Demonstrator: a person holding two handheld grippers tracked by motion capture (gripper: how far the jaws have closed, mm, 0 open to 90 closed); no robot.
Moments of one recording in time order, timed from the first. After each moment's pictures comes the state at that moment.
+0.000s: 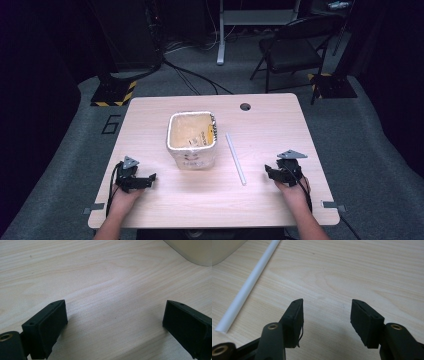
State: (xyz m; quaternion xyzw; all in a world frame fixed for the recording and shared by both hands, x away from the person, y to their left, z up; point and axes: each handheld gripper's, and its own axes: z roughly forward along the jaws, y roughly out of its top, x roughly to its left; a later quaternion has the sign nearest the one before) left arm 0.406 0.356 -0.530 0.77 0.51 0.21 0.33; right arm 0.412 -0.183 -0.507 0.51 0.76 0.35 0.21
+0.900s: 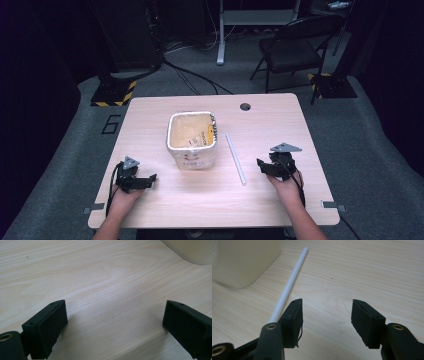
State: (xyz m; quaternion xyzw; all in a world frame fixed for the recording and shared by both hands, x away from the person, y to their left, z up) left arm 0.405 0.355 -0.530 0.77 0.50 0.21 0.33; right arm 0.415 -0.156 -0.476 0.49 0.76 0.38 0.21
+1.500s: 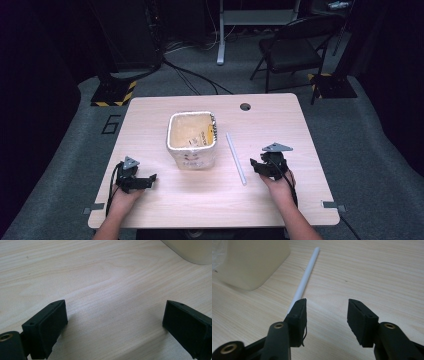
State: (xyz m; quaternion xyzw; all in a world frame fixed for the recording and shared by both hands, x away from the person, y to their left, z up) left arm 0.405 0.355 -0.530 0.77 0.50 0.21 0.33; right arm 0.420 -0.136 -0.481 0.48 0.76 0.38 0.20
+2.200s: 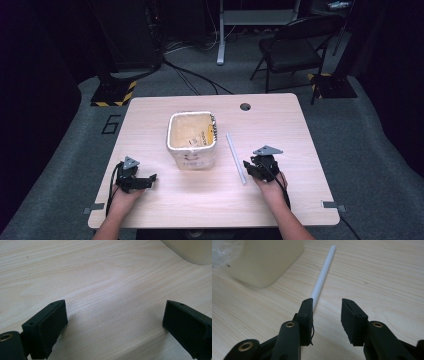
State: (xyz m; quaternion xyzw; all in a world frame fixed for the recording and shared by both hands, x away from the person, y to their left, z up) left arm 0.405 0.355 -0.530 0.77 0.50 0.21 0.33; right arm 0.418 -0.112 -0.492 0.46 0.78 0.39 0.19
